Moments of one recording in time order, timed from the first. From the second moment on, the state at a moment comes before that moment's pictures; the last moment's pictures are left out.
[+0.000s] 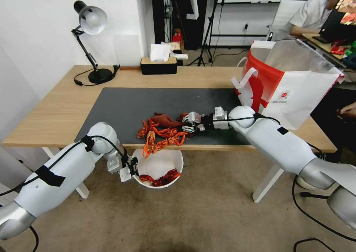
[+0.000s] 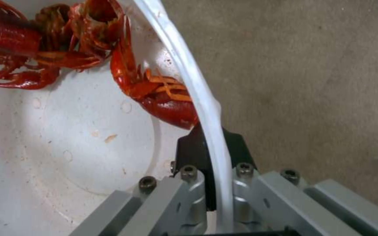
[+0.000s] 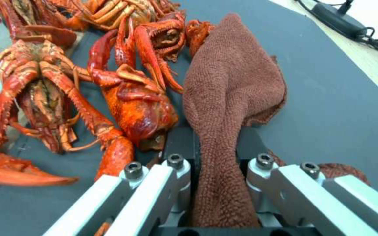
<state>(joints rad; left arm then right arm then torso) 0.59 -0.83 0.17 -1.55 0.68 -0.75 1.32 -0.22 1.01 -0.50 1.17 0.43 0.18 -0.88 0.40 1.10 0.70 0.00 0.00</state>
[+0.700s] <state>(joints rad) 0.61 -0.81 0.15 -1.58 0.69 -0.75 1.32 -0.24 0.98 -0.49 1.22 0.44 0.18 -0.87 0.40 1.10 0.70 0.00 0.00</state>
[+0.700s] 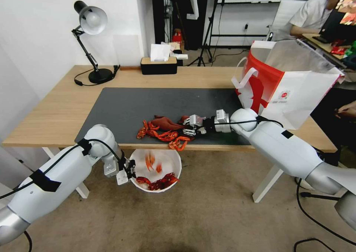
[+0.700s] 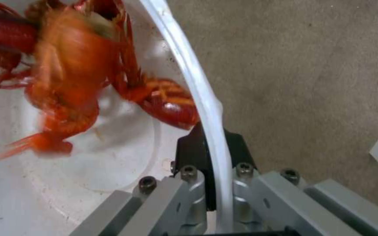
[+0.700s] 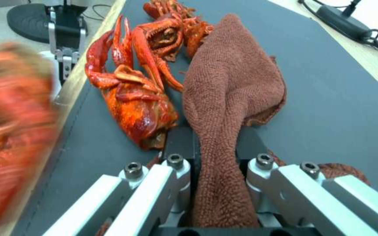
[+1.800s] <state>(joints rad) 0.58 -0.83 0.17 -1.55 0.69 -0.75 1.32 -0.31 0.93 -0.49 1.32 0.45 0.19 -0.90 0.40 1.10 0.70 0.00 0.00</state>
